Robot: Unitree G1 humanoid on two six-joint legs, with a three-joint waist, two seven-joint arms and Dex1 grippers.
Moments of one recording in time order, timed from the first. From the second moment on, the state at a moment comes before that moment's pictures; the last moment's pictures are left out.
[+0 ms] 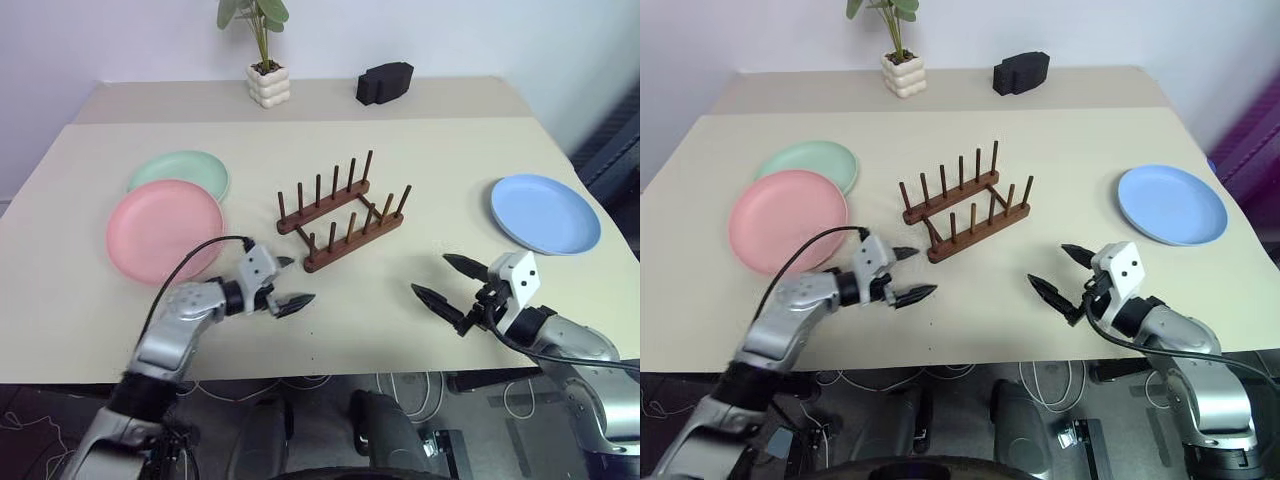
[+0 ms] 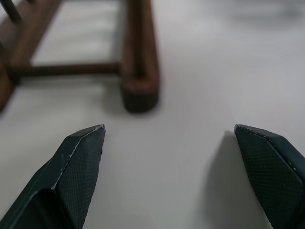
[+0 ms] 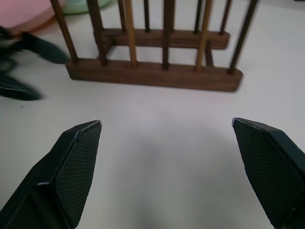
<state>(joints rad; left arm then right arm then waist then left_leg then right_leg) -0.30 0.43 -0.21 0.03 -0.15 0.22 -0.78 0.12 -0.58 -0.20 -0.42 0.48 0.38 0.70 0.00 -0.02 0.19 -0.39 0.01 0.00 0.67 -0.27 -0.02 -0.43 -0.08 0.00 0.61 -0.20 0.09</state>
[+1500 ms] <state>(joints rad) -0.76 0.26 -0.32 0.69 -0.10 -0.11 -1.22 0.34 -0.61 -0.26 -0.60 0.43 0.43 0.59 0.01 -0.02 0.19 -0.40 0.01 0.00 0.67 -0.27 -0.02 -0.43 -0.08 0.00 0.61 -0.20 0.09</state>
